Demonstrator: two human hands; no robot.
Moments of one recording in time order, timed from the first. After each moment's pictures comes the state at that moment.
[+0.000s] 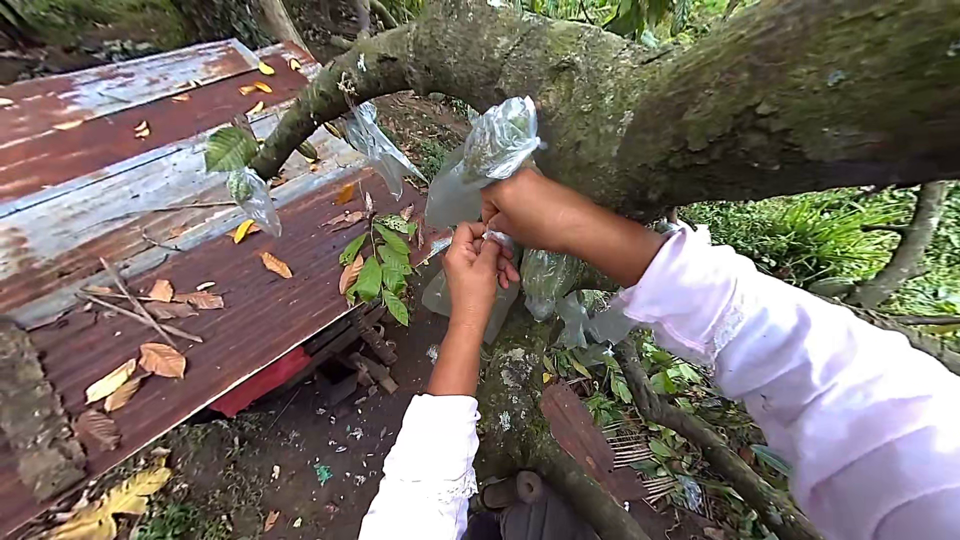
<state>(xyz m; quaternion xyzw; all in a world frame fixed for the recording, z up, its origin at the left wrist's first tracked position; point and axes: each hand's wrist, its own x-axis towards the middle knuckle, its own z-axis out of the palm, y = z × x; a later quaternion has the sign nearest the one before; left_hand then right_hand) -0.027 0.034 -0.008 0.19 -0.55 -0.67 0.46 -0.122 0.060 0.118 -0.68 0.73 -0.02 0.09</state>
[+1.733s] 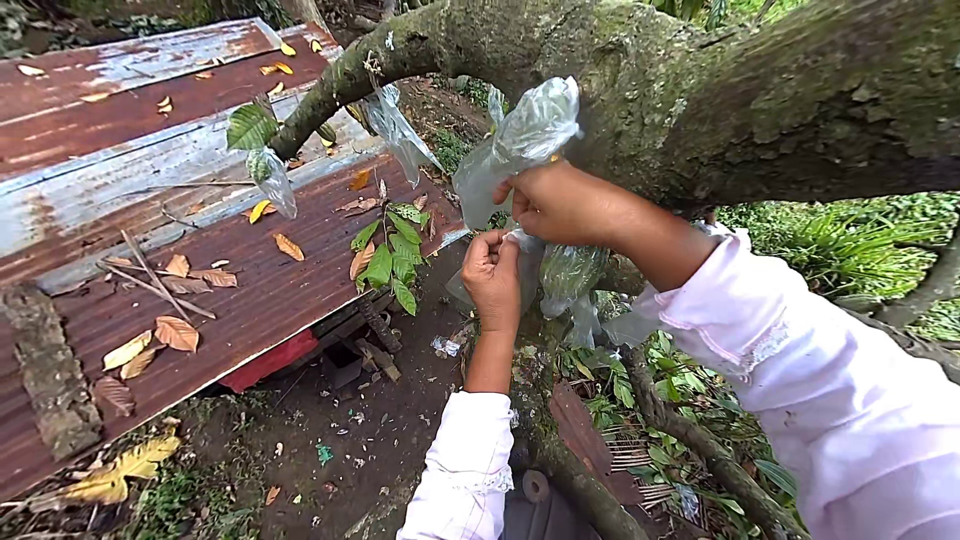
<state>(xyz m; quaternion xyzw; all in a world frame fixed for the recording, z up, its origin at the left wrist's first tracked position) -0.044 0.047 -0.038 0.27 -0.53 -0.49 0.63 -0.119 0.063 0.128 -0.66 0.73 -0.01 0.16</state>
